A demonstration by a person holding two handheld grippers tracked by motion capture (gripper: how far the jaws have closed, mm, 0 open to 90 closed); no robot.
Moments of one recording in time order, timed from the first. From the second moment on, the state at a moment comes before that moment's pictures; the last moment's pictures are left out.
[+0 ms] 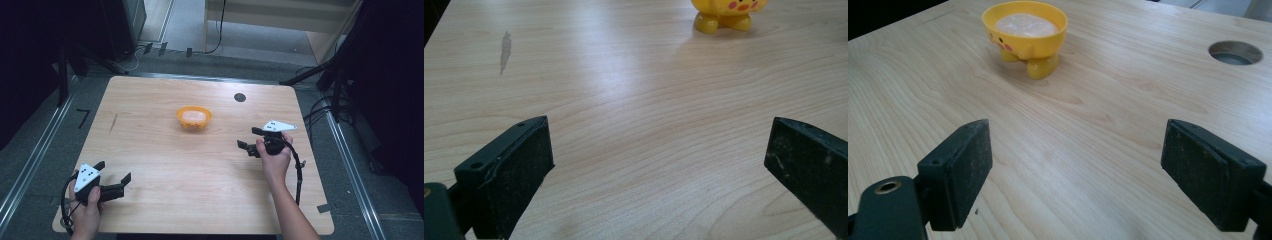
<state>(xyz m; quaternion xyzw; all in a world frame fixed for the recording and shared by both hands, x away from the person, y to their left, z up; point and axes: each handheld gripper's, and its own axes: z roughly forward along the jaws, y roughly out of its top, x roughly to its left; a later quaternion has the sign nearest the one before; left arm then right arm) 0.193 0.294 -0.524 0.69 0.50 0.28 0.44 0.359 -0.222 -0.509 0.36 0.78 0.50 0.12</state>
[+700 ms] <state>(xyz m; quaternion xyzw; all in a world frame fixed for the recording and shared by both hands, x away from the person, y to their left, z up) 0.192 0.293 -0.523 0.69 0.50 0.29 0.44 0.300 -0.264 -0.530 0.39 0.75 0.52 0.15</state>
